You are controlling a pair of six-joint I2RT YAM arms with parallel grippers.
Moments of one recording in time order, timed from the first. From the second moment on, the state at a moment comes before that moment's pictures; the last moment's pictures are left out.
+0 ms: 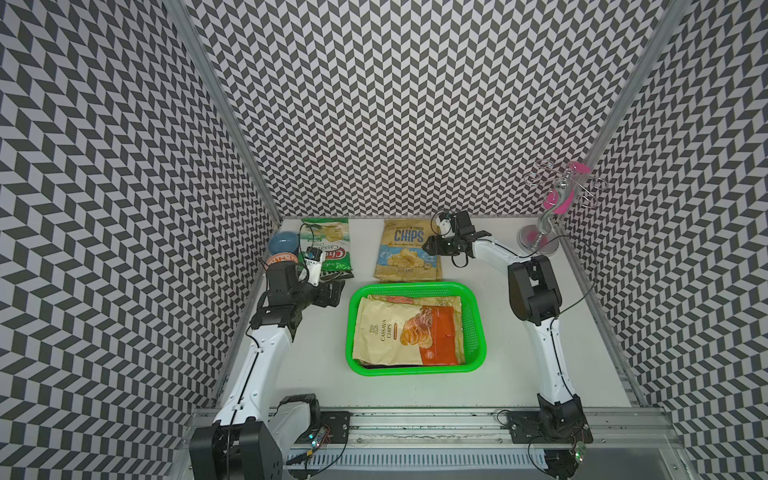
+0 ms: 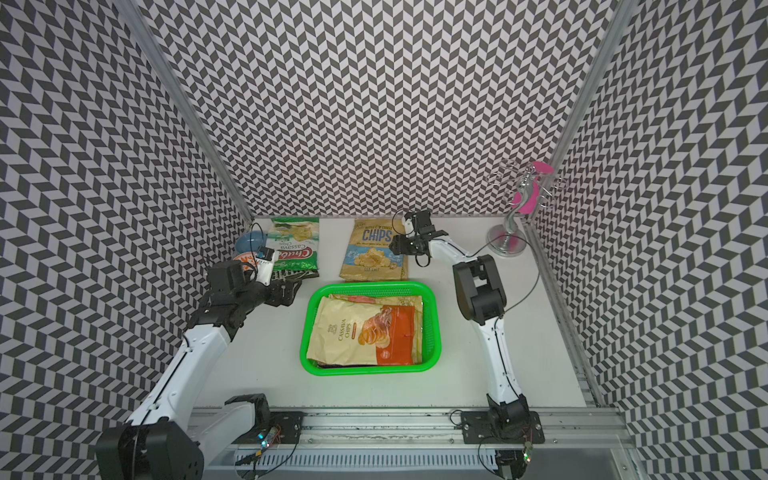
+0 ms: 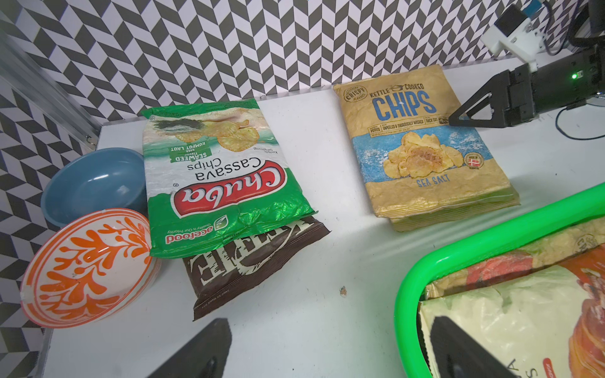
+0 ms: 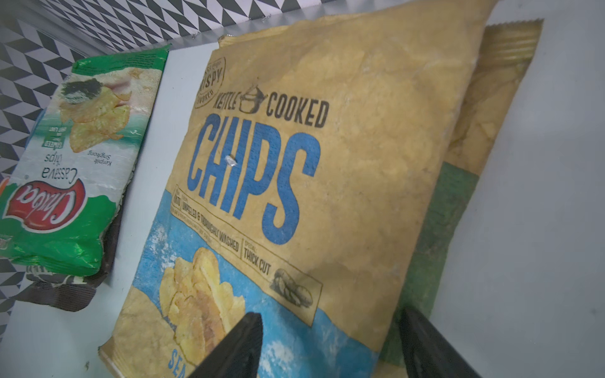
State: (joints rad) left arm 0.09 1.04 0.76 -0.34 0.35 0.21; right arm 0.34 2.39 1.90 -0.33 -0.34 0.29
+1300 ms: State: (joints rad) left arm 0.09 1.05 0.76 -0.34 0.35 0.21; right arm 0.34 2.13 1.87 -0.29 -0.36 0.21
